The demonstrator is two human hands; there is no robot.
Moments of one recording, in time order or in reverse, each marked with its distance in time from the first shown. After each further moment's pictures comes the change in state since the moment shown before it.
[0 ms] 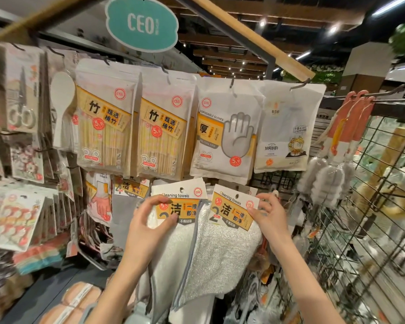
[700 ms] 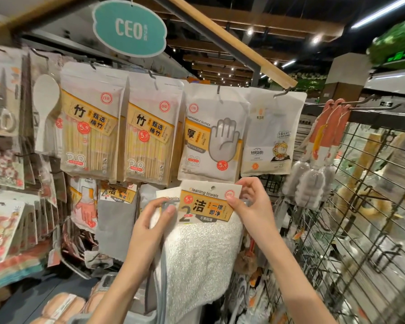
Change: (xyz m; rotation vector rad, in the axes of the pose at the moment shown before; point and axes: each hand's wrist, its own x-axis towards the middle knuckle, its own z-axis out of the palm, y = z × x) left_hand -0.002 0.012 0.026 -0.338 -0.051 -0.161; right_hand -0.023 -0.065 0.010 -0.027 -0.120 -0.245
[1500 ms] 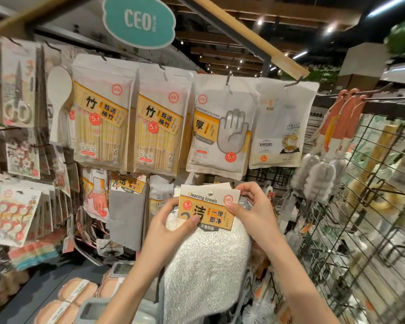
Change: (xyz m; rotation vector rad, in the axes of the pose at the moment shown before) left_hand -0.019 -0.003 0.001 0.130 -0.135 0.046; right_hand -0.017 0.010 0.009 -0.142 -0.063 0.067
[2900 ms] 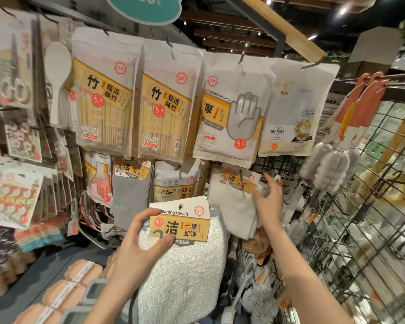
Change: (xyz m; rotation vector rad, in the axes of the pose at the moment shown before) left_hand -0.043 -0.029 -0.049 0.149 0.126 -0.110; right_hand 0.052 0.117 -0.004 -0.206 0.363 0.184
